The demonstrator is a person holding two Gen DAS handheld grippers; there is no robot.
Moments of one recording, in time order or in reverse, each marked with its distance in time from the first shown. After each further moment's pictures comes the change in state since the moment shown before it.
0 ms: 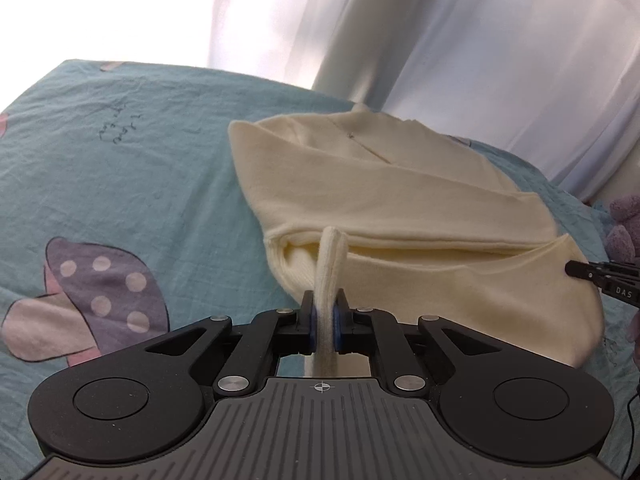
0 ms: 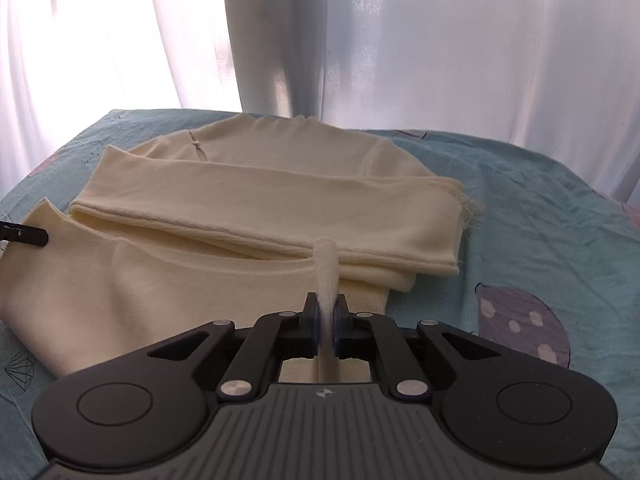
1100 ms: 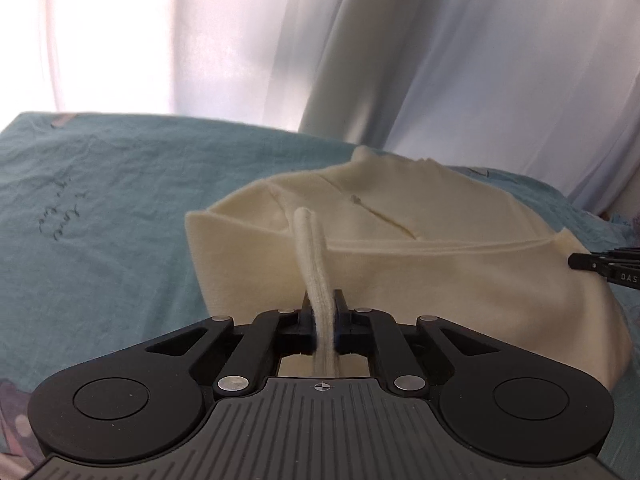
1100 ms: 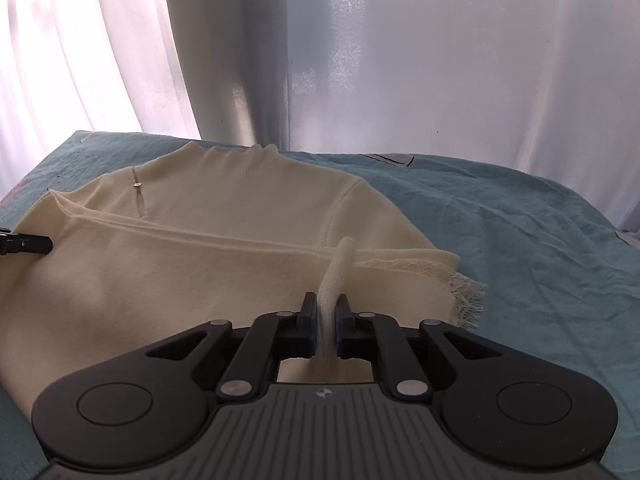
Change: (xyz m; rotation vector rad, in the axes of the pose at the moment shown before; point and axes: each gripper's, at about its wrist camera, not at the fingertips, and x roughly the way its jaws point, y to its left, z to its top) left arm 0.079 -0.006 0.075 0.098 -0.074 0.013; right arm 0.075 -0.019 0.061 0.023 0.014 -0.042
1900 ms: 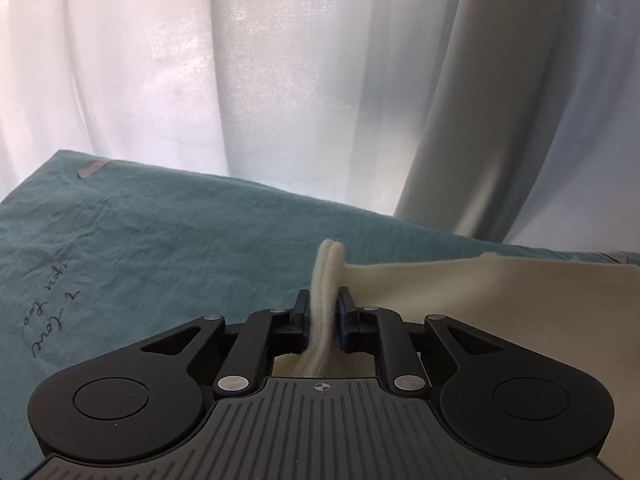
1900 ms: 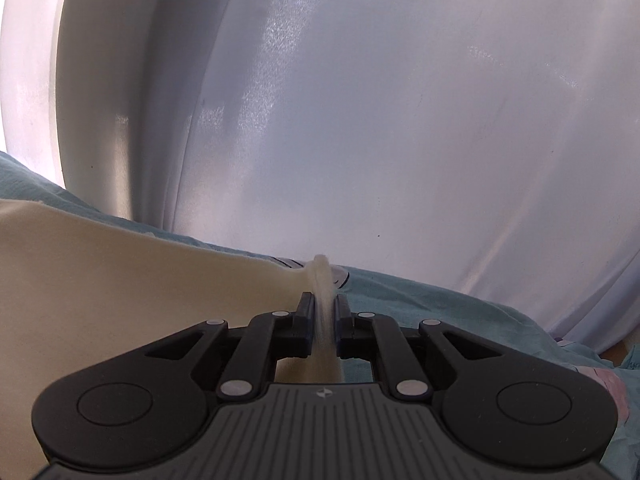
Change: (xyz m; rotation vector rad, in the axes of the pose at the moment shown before) left arm 0.123 0.010 0.077 -0.095 -0.079 0.337; right arm 0.120 0.029 0.086 -0.099 -0.124 -0.420
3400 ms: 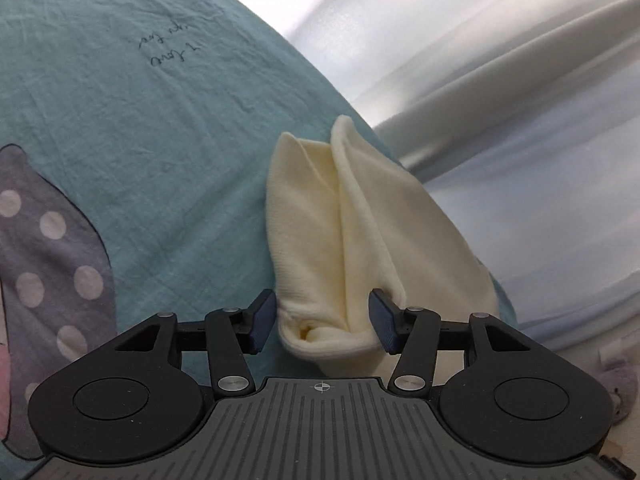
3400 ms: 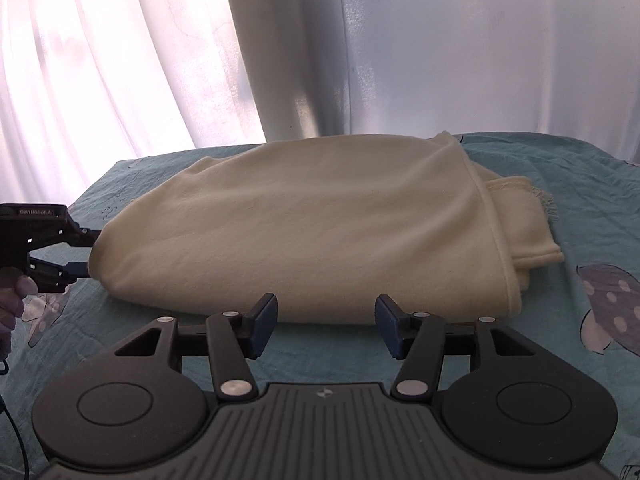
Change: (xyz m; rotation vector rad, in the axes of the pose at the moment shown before) left arm -0.131 0.114 -0.108 -0.542 0.222 -0.449; right arm -0.201 0.003 -0.122 0.266 0.071 0.474
